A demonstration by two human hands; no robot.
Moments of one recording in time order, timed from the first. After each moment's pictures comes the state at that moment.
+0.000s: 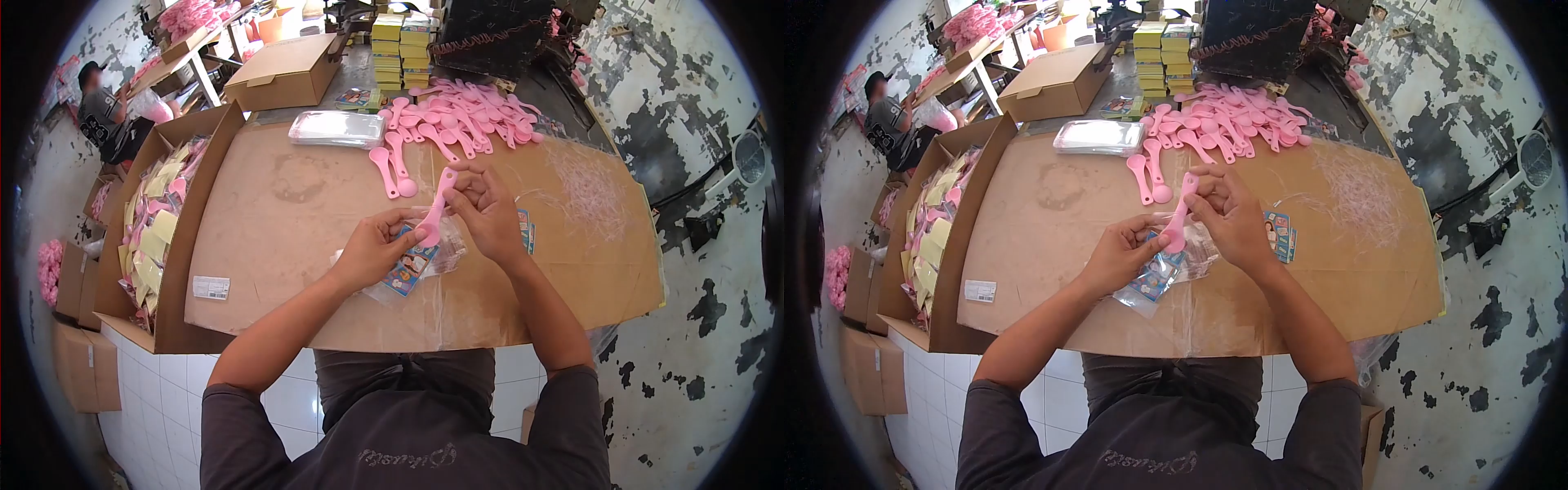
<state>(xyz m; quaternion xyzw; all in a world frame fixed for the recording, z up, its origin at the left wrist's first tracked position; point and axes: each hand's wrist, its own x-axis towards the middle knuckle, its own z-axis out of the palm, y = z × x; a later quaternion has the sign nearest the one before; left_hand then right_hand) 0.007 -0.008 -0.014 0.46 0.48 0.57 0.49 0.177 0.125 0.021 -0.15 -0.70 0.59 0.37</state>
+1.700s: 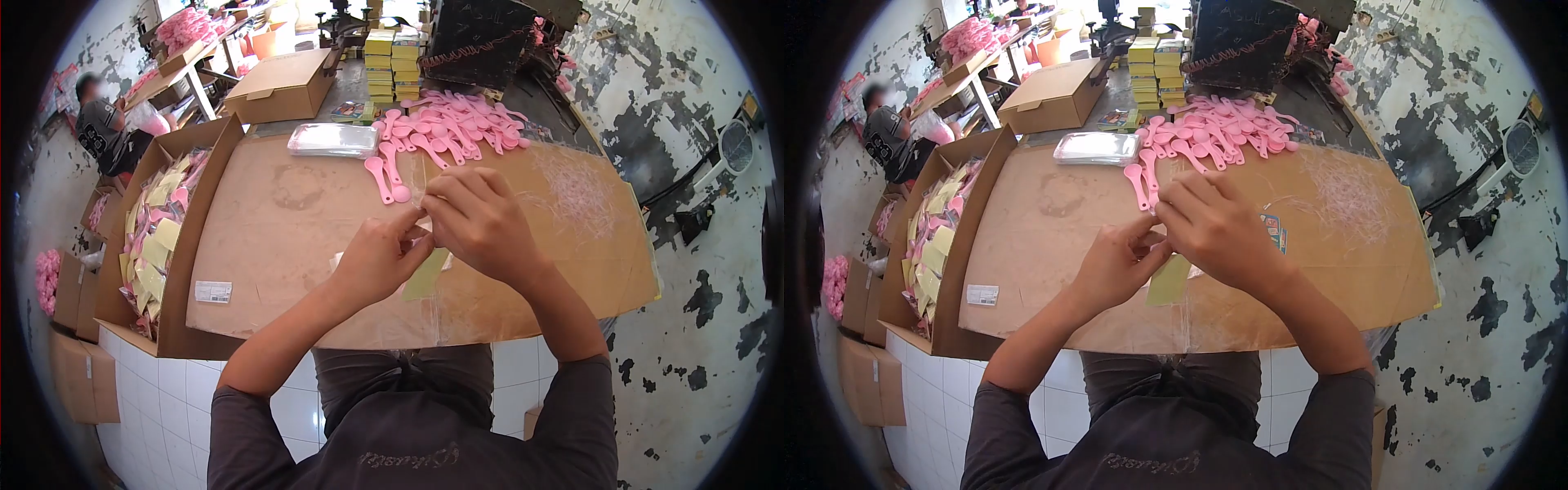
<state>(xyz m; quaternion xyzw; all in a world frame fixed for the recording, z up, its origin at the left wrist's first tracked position) 0.025 -0.035 0.054 0.64 0.58 0.46 0.20 0.186 0.079 0.103 0.00 -0.92 -0.15 0.36</state>
